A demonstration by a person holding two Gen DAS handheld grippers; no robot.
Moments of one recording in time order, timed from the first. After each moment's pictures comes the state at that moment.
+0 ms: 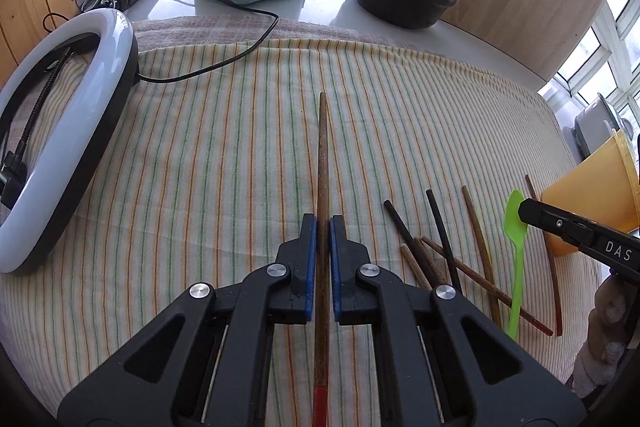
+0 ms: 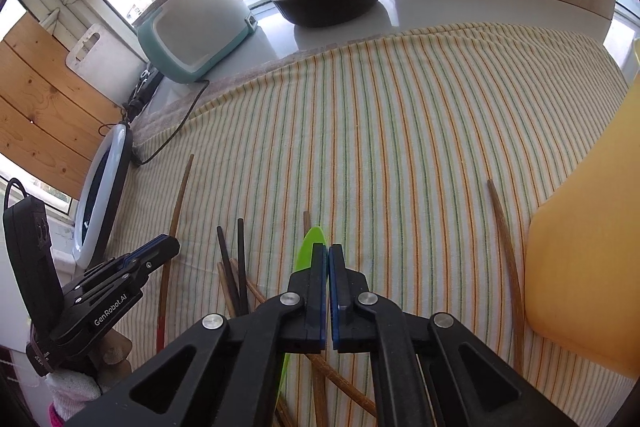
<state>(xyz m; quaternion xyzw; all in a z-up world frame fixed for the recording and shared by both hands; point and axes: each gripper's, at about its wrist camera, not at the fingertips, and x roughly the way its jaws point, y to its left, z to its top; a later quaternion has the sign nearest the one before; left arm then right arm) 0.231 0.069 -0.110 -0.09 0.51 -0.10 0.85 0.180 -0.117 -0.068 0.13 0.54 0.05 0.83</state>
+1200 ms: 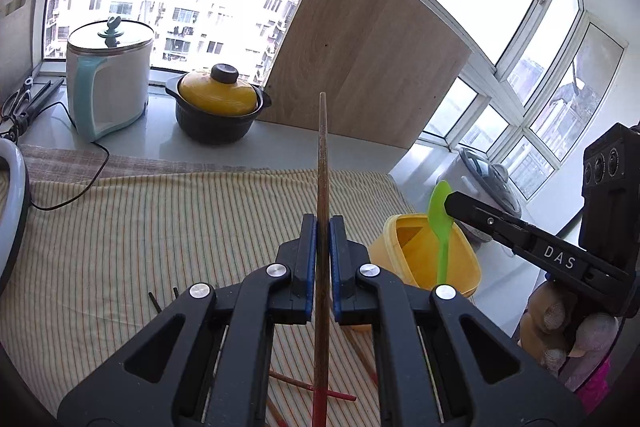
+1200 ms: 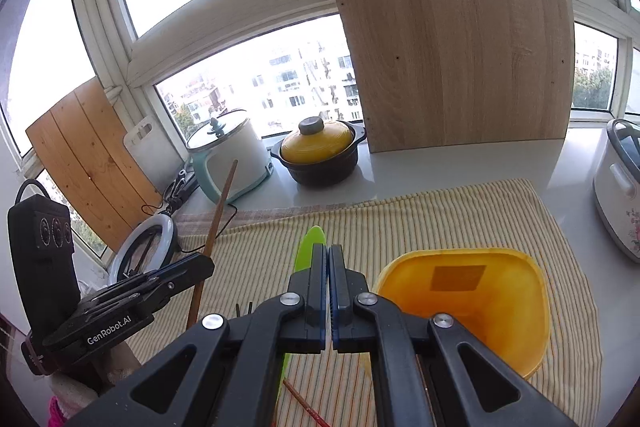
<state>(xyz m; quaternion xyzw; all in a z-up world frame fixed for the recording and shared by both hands) 0.201 -0.056 0.038 -0.15 0.36 -0.26 0.89 0.116 -0.203 0.093 0.10 0.35 0.04 0.93</state>
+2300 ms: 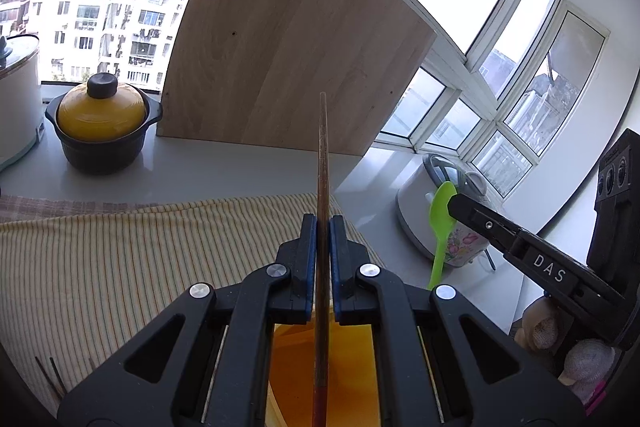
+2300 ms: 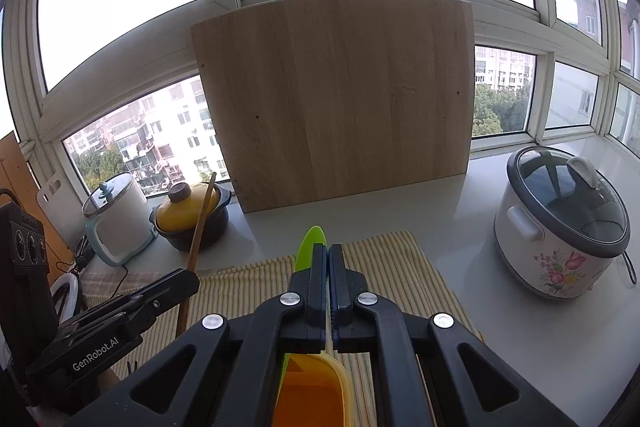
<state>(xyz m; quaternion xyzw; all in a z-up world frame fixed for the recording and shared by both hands) 0.265 -0.198 0.032 -0.15 0.34 -0.32 0.87 0.136 -0.322 0.105 0.08 0.31 -0.11 0.94</state>
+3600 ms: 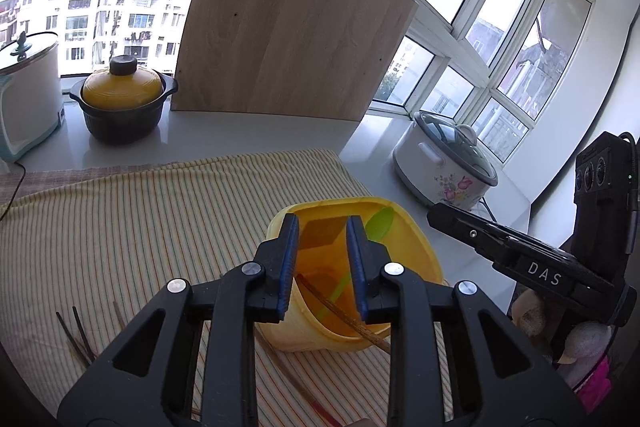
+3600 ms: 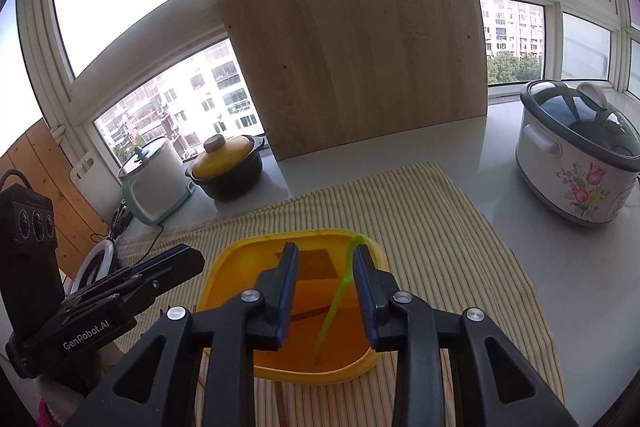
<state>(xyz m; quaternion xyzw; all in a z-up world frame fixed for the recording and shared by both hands) 0.199 -0.160 0.024 -0.11 0.36 -0.33 0.87 0.070 -0.299 0.068 0.13 0.34 -0.05 0.93</state>
